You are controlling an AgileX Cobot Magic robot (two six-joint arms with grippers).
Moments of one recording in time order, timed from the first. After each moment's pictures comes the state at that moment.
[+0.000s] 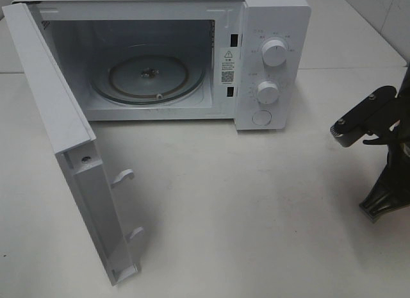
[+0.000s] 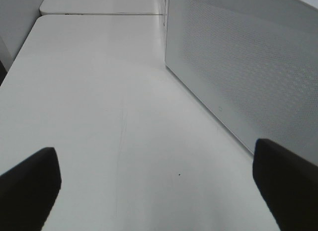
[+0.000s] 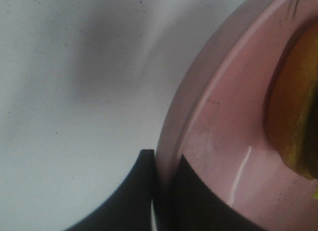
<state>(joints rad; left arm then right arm) 0.00 -0.01 -0.50 -0.07 1.04 0.02 0.53 1.47 -0.69 -0.65 0.93 0.51</state>
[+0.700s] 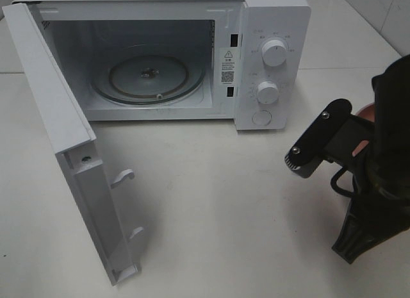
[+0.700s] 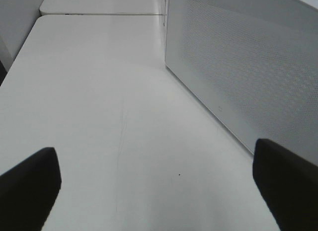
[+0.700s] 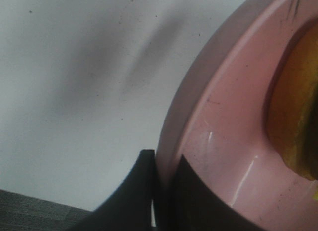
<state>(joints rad) 0.00 -0.01 -0.50 -0.07 1.04 0.02 0.91 1.41 -0.69 -0.64 1.06 0.61</state>
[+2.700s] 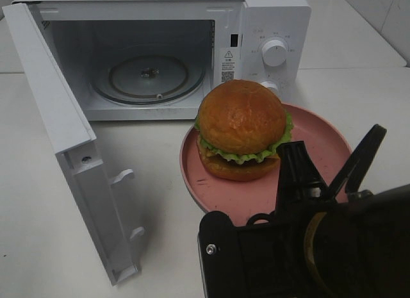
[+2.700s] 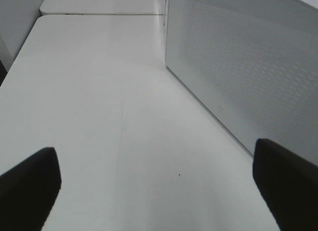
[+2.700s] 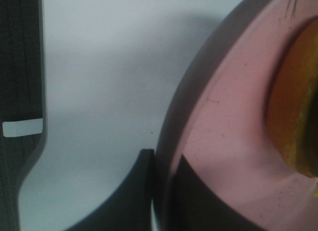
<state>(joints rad) 0.00 -0.01 -0.50 -0.07 1.04 0.02 1.34 1.41 -0.68 -0.75 0.87 0.14</state>
